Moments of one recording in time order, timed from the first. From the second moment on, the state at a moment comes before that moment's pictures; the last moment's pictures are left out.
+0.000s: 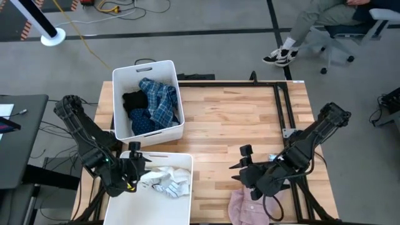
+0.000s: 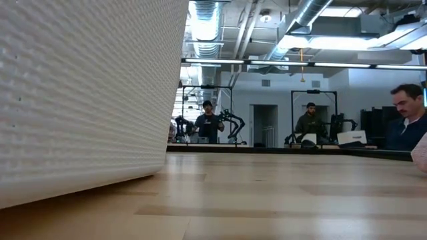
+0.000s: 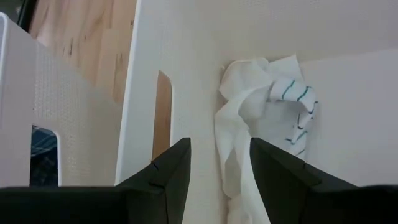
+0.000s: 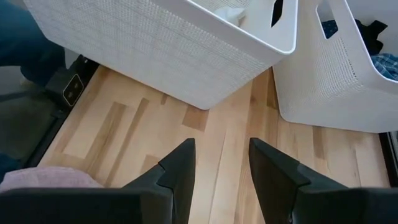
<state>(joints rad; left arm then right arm) -0.89 1.24 1.20 -1.09 -0.66 -0.64 0.71 1.48 1.45 -0.82 0.55 0.16</state>
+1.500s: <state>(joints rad) -0.91 1.37 1.31 -0.14 -0.55 0.38 0.83 1.48 1.45 -1.15 0.40 0.72</state>
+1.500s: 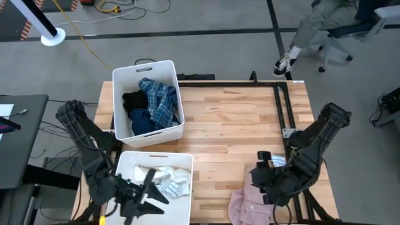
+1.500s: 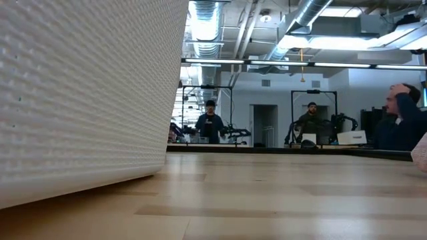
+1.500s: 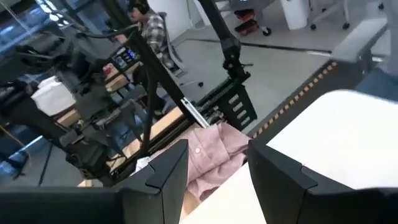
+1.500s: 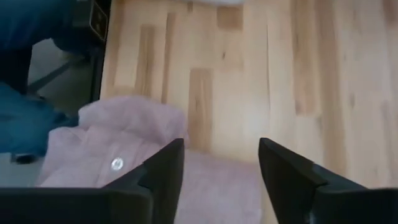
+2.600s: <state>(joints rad) -0.63 1.47 1.31 0.04 -0.13 0.65 1.01 1.48 1.08 -0.91 0.29 1.77</state>
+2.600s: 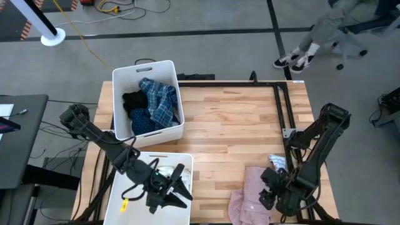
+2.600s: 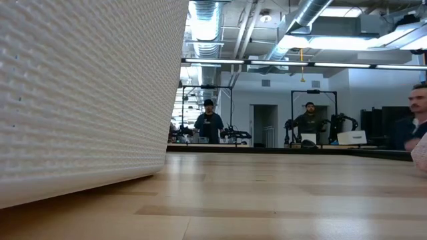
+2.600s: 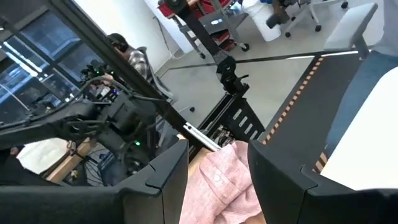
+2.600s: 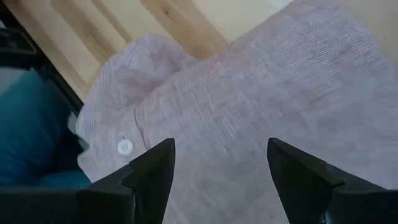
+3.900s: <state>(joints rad) -0.53 1.47 1.31 0.06 0.07 0.63 0.79 1.65 0.86 -0.56 0.27 1.31</state>
